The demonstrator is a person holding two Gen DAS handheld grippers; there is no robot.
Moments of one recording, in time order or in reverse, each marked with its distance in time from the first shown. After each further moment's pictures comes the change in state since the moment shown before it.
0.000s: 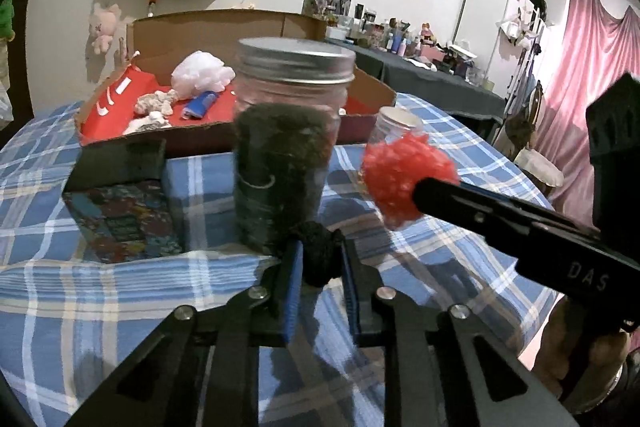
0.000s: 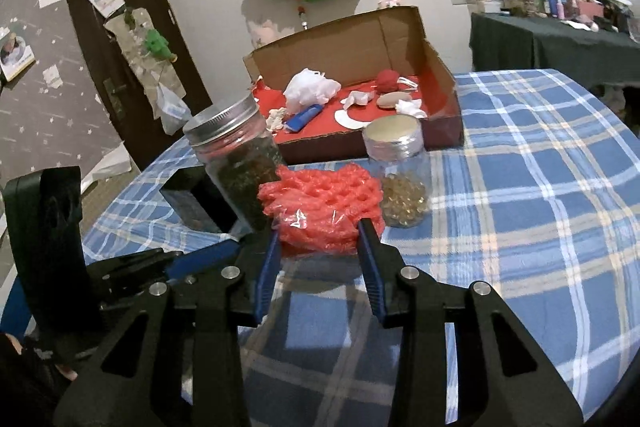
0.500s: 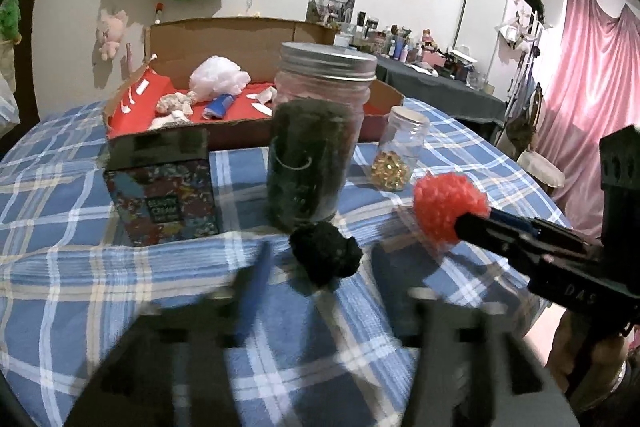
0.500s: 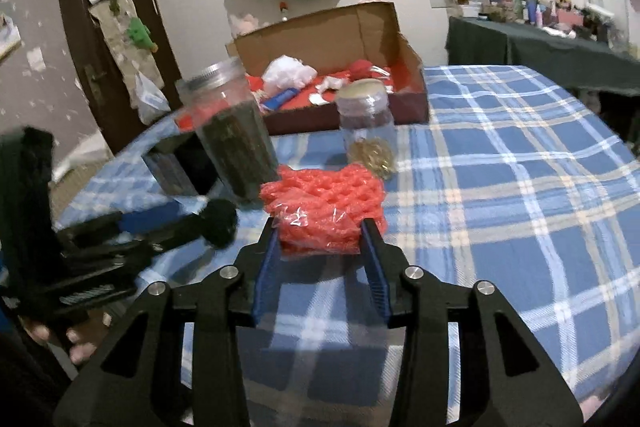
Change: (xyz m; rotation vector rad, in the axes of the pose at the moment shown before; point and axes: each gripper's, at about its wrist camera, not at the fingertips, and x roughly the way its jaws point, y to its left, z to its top) left arm -0.018 0.016 -0.014 0.015 -0.043 0.016; right arm -0.017 0.003 -0.032 -0.034 0.002 -0.117
